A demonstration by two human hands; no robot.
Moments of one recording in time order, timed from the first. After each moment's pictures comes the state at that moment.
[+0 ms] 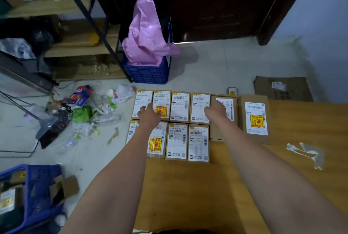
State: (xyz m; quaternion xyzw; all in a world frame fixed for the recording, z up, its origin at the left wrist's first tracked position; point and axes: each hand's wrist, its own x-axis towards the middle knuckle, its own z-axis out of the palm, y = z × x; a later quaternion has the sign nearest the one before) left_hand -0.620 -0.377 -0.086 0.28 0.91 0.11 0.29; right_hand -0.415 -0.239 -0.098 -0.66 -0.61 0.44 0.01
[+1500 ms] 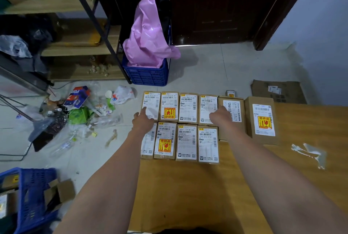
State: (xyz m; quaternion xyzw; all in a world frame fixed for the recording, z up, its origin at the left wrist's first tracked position) left_hand -0.678 -0.421 -0.105 0.24 0.89 0.14 0.36; right_hand -0.435 -0.264 -0.086 -0.71 -0.59 0.39 -0.07
